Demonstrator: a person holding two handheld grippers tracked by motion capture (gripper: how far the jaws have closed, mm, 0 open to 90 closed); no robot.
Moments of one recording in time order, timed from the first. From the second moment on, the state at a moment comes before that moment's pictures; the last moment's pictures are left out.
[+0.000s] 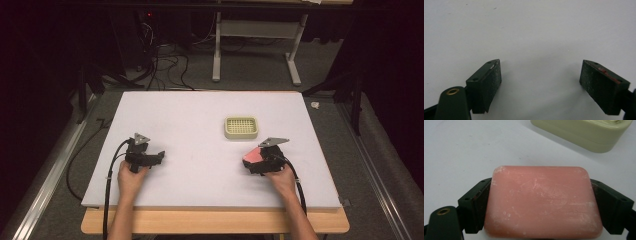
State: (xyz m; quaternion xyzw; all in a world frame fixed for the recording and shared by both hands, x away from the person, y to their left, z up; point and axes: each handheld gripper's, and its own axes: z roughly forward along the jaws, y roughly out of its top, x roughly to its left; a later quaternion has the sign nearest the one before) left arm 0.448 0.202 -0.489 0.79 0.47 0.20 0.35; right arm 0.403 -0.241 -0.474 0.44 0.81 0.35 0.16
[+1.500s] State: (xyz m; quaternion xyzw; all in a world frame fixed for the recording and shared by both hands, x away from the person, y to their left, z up) left arm 0.448 0.202 -0.489 0.79 0.47 0.20 0.35; right arm 0.423 -0.235 -0.418 0.44 0.79 0.39 0.17
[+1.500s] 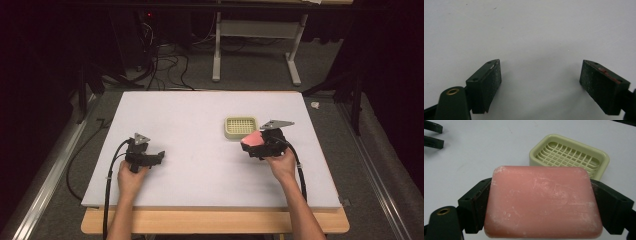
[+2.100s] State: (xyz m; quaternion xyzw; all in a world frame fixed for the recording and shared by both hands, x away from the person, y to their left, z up) left arm 0.448 0.202 -0.489 0.79 0.47 0.20 0.35; right arm 0.443 -0.238 -0.406 0.47 0.76 0.40 0.20
